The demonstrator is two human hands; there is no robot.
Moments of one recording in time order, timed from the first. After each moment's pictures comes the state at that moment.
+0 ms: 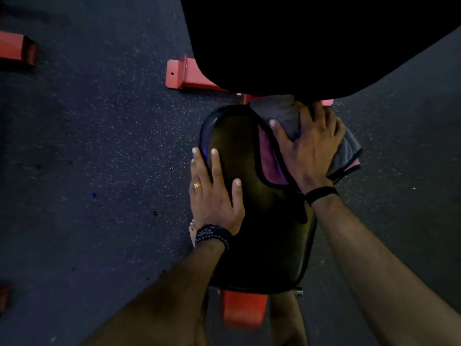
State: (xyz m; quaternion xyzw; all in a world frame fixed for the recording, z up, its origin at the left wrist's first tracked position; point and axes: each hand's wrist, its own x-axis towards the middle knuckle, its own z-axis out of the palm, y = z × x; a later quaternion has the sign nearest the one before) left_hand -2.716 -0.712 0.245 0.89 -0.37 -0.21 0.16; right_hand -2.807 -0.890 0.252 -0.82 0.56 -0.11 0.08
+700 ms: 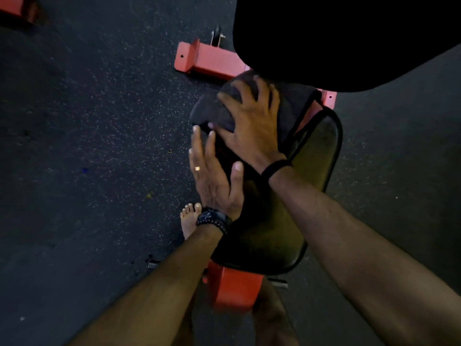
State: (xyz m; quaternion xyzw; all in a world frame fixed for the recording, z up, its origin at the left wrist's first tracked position) left_hand -2.712 -0.699 0.252 0.84 -0.32 -0.13 0.42; right_hand -2.713 -0.834 0.264 -0.94 0.34 -0.02 0.07
